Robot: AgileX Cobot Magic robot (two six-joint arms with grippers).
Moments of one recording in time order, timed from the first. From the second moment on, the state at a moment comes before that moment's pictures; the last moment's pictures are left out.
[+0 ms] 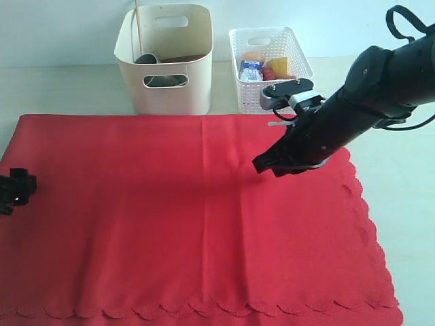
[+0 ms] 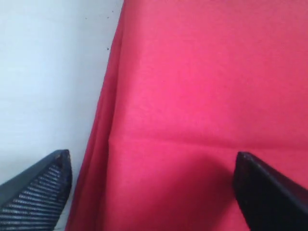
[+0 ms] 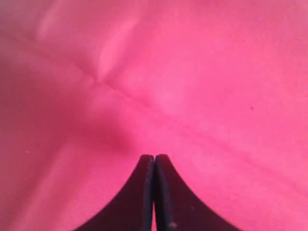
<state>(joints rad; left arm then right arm) 0.09 1.86 -0.45 0.09 -0.53 -0.04 0.36 1.90 -0.99 0.58 0.43 -0.60</state>
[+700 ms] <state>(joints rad) 0.09 1.89 -0.46 0.14 -0.58 -0.04 0.36 1.90 -0.88 0.58 0.32 -0.60</state>
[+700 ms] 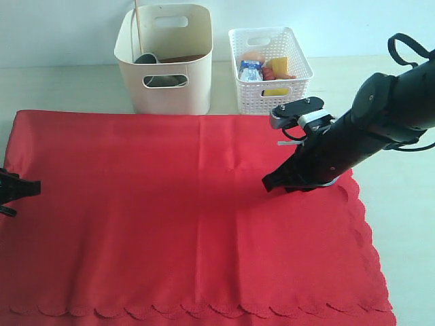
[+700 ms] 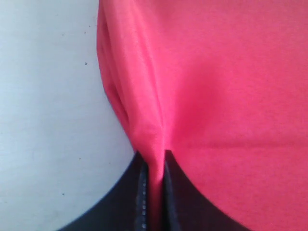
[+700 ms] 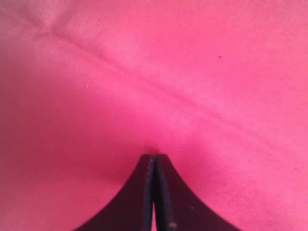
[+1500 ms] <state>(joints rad) -0.19 1.45 -0.46 0.18 -0.25 -0.11 0.36 1.90 -0.88 0.58 0.32 -0.60</state>
